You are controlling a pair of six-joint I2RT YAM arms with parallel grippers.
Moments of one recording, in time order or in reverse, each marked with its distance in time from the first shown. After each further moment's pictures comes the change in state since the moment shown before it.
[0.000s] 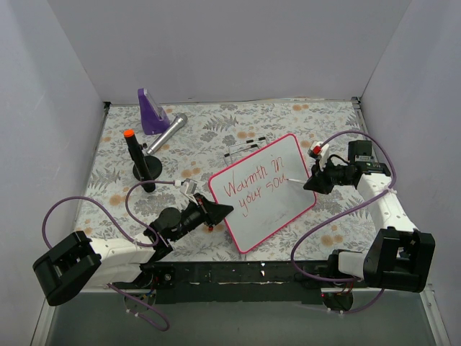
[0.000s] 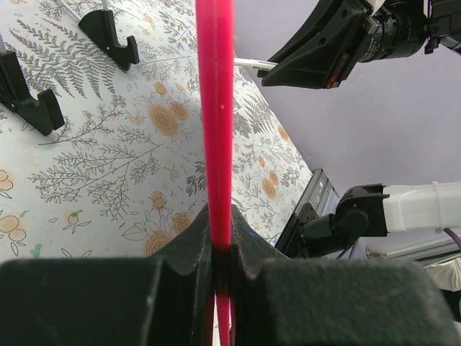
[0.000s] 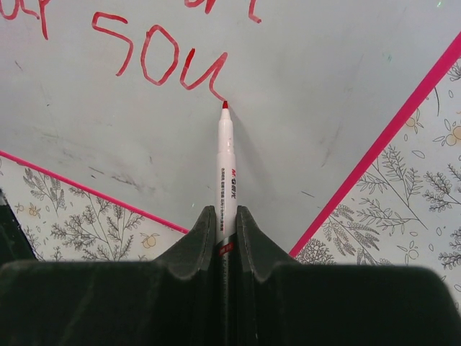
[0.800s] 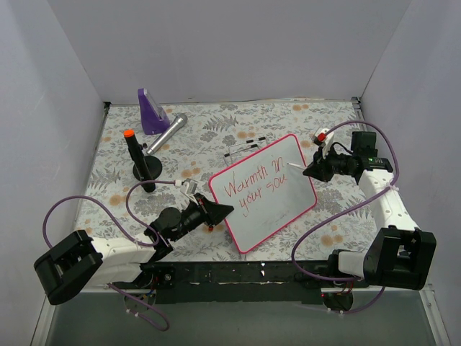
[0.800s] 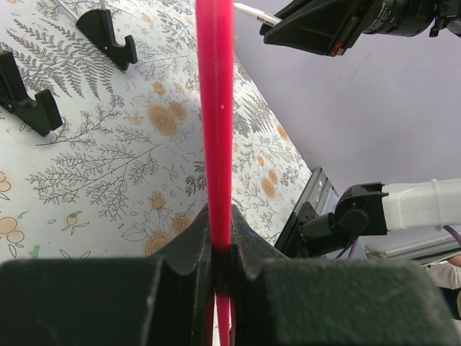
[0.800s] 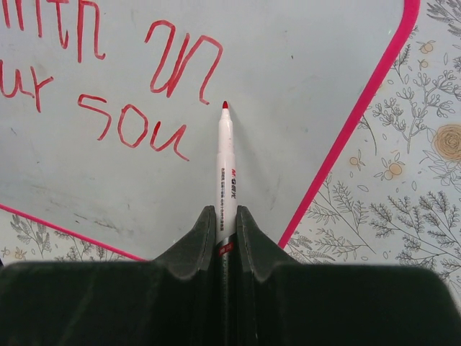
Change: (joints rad) left arm 0.002 0.010 0.000 0.011 0.008 0.002; right arm -0.001 0.016 0.068 0.121 -0.037 0.119
